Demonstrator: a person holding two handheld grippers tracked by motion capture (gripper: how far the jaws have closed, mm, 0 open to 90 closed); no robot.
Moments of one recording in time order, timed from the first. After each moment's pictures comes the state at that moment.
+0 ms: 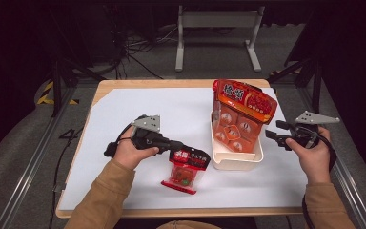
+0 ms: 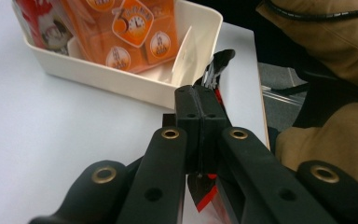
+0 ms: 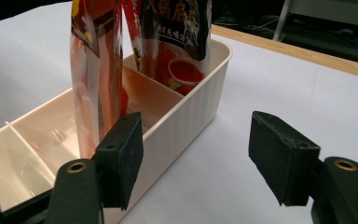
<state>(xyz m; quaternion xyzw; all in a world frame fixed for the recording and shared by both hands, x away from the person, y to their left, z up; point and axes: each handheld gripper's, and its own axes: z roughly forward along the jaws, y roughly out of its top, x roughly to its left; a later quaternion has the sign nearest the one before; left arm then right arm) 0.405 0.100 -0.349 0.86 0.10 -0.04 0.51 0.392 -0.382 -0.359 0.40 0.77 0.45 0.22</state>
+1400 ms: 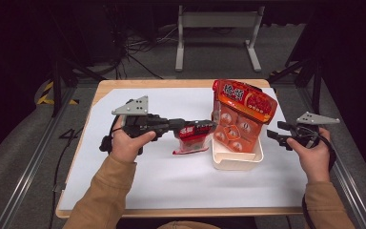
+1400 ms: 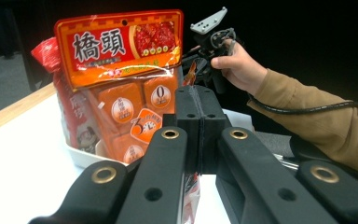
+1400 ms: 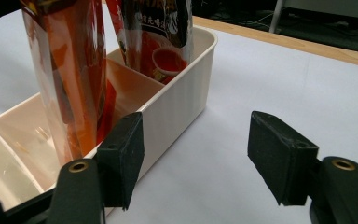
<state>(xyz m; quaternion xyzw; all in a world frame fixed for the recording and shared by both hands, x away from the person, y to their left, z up) 0.399 0.104 -0.297 0.77 0.10 0.01 0.63 0.398 -0.391 -0.370 0.42 0.76 0.45 0.22</state>
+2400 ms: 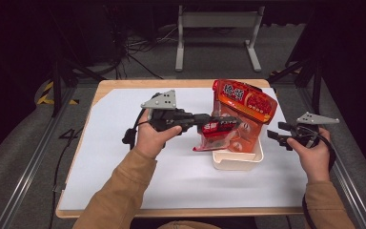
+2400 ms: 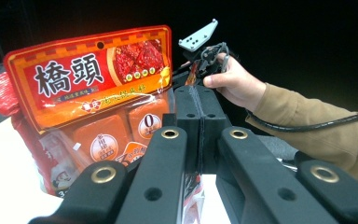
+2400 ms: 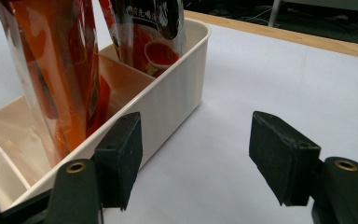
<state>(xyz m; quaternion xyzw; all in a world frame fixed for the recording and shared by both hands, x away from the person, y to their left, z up) 0.411 0.043 -0.289 0.77 0.08 0.00 0.63 0.401 -0.395 -0.375 0.43 0.76 0.45 0.22</state>
